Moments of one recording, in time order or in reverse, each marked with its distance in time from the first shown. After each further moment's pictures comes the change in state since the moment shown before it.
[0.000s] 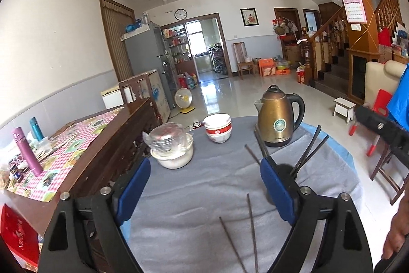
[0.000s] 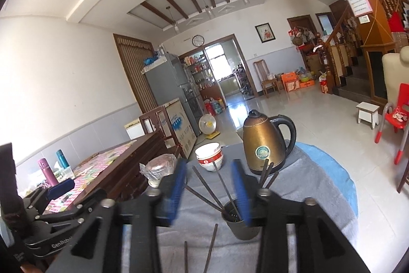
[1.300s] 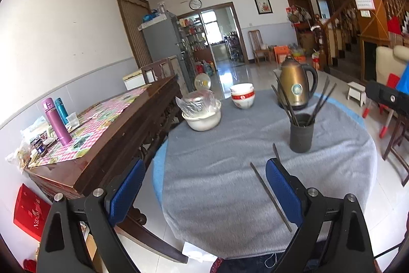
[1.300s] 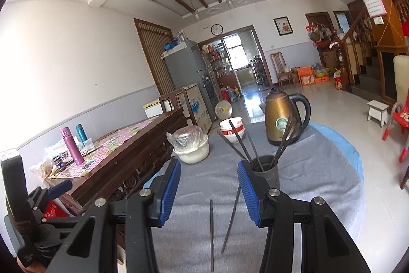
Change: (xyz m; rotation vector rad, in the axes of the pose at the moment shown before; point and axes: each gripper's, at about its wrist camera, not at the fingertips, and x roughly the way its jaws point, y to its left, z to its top) left arm -0.067 0.044 -0.105 0.016 0.067 0.097; right arm -0.061 0.047 -0.077 -0.056 0.093 0.092
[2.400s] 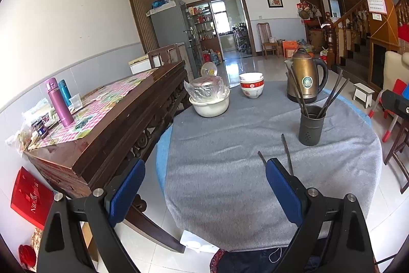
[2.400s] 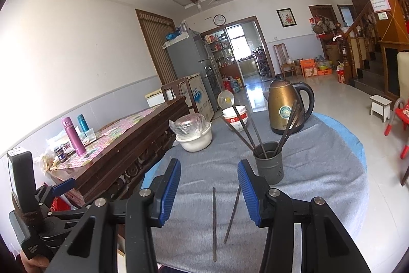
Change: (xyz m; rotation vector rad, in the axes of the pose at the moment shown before) left arm 0.014 0.020 -0.017 -0.070 0.065 0.023; right arm 0.008 0.004 -0.012 -0.016 0.063 0.009
